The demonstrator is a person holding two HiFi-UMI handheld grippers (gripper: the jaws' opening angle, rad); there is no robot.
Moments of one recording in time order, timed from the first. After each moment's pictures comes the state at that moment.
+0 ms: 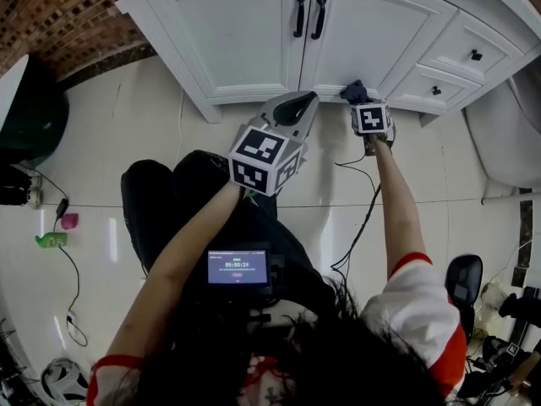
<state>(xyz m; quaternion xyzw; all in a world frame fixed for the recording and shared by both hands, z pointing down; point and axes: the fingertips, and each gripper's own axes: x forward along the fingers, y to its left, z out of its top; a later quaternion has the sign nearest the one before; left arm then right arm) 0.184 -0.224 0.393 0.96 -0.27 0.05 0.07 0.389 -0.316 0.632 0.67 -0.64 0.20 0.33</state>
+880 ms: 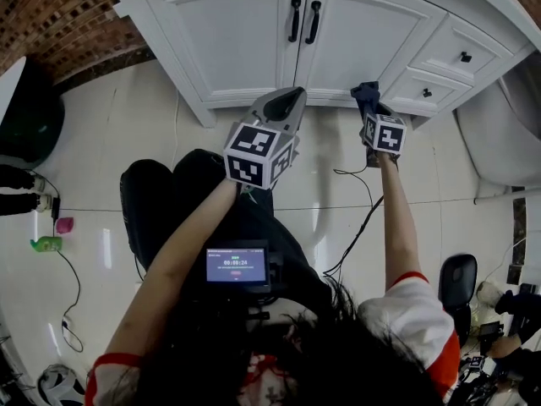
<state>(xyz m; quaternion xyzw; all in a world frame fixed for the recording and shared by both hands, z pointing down) 0.172 -0.236 0.383 0.95 -0.30 0.04 0.07 0.402 -0.273 0.552 0.71 -0.65 0.18 0.19</state>
